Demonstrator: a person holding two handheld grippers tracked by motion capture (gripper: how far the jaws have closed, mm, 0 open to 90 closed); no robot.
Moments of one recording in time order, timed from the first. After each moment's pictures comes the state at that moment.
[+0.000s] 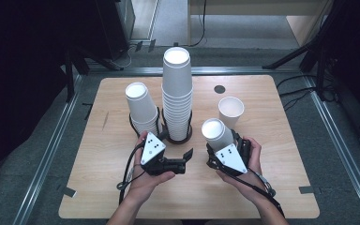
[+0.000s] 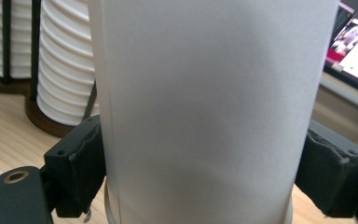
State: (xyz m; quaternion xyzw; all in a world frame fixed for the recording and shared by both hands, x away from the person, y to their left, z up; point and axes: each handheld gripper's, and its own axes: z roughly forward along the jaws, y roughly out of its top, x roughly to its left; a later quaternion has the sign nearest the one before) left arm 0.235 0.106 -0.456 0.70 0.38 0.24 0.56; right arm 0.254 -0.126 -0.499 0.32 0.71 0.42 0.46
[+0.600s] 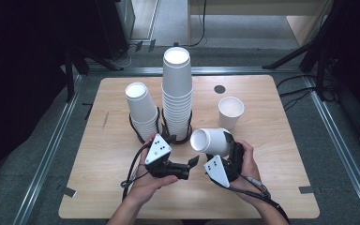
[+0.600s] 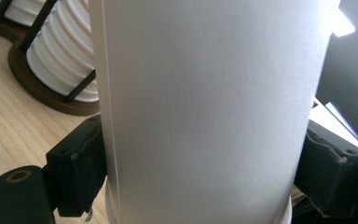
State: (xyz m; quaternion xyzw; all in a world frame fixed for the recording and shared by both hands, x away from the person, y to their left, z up) left arm 0.236 0.098 -0.460 0.73 0.35 0.18 0.56; right arm 0.244 -0.113 -0.515 0.18 0.73 0.33 0.57
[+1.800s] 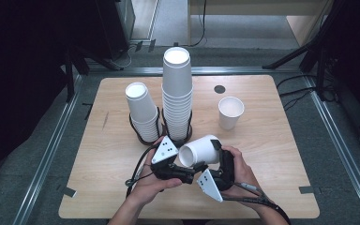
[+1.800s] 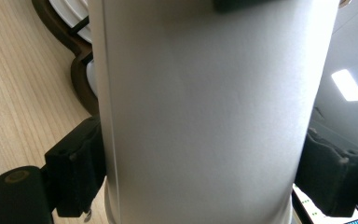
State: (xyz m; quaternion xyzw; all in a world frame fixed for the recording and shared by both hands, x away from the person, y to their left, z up) left arm 0.235 0.086 -0.463 0.76 0.33 0.14 0.54; right arm 0.226 -0.101 -0.524 0.05 0.75 0.33 0.58
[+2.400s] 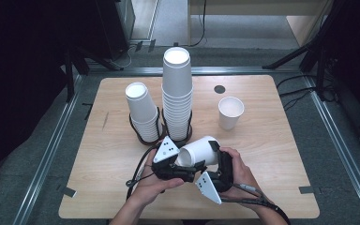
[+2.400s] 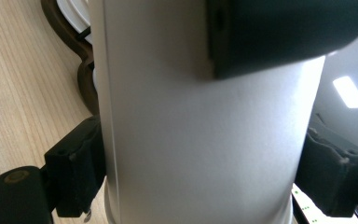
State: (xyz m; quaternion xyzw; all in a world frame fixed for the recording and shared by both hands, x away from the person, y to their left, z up) left arm 0.235 0.083 -0.464 0.76 0.35 0.14 0.53; right arm 0.222 -0.099 -0.524 0.03 0.75 0.33 0.58
